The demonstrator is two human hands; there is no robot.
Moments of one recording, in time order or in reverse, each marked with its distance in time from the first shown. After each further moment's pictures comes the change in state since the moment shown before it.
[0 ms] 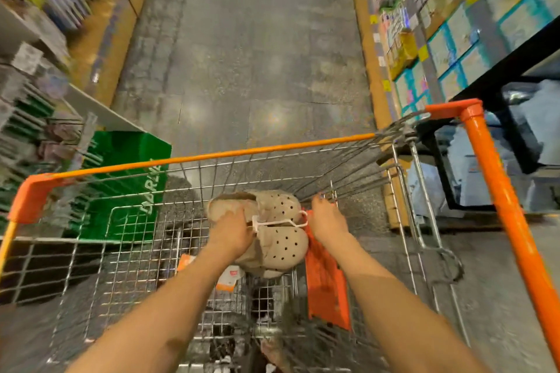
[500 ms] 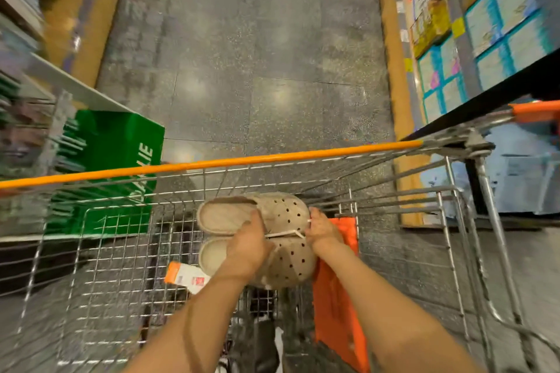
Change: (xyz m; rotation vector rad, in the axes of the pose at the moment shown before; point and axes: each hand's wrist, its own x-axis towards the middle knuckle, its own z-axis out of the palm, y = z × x) left_hand 0.075 0.015 0.049 -0.273 -0.098 -0.076; right_hand 0.094 0.009 0.080 0.116 -0.261 0.101
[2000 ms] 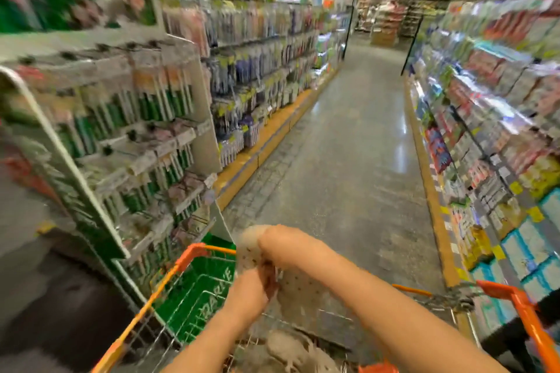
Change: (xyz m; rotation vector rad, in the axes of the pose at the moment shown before) left_hand -0.255 -0.051 -0.158 -0.125 0.674 0.193; right_hand -0.353 -0.269 -0.136 -0.959 0.260 -0.967
